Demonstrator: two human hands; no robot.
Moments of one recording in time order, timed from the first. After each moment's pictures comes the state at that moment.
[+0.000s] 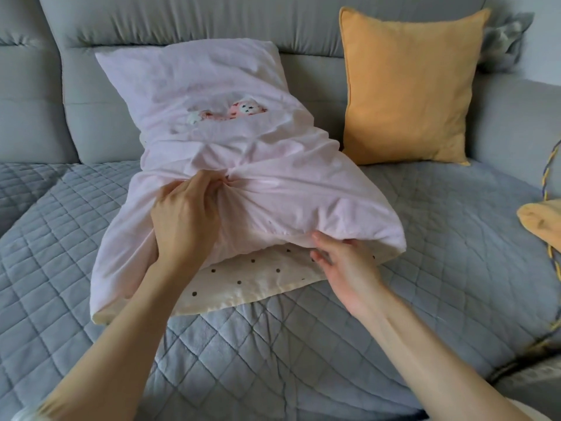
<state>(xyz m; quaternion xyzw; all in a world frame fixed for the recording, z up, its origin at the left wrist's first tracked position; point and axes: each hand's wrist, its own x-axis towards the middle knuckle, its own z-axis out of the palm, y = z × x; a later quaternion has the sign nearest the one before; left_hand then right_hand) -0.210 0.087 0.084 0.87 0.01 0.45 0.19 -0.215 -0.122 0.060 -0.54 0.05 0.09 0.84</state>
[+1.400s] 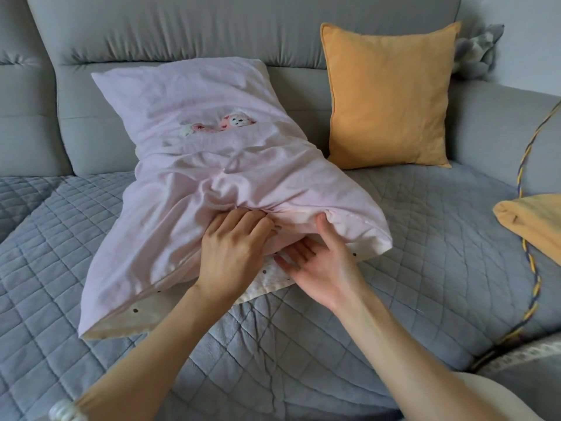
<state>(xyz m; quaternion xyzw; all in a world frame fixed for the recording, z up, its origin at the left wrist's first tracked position) -0.222 0.029 0.056 0.86 -0.16 0.47 0.05 -0.220 -0.120 0.065 -0.32 0.08 0.22 0.92</state>
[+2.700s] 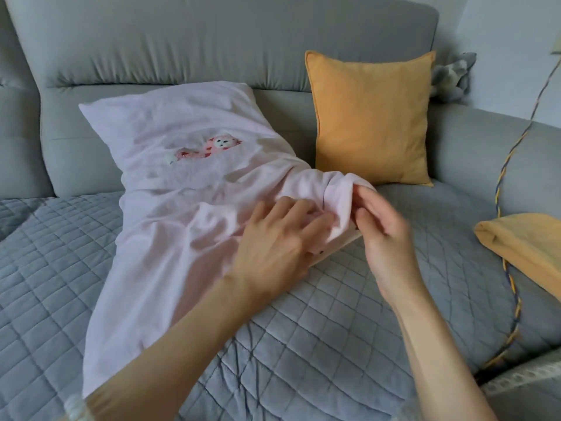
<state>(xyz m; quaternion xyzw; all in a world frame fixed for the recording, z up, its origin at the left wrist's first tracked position) -0.202 -0.030 0.113 0.88 -0.26 0.40 0.03 -0.205 -0.192 0.122 -0.71 -0.16 -0.19 0.66</state>
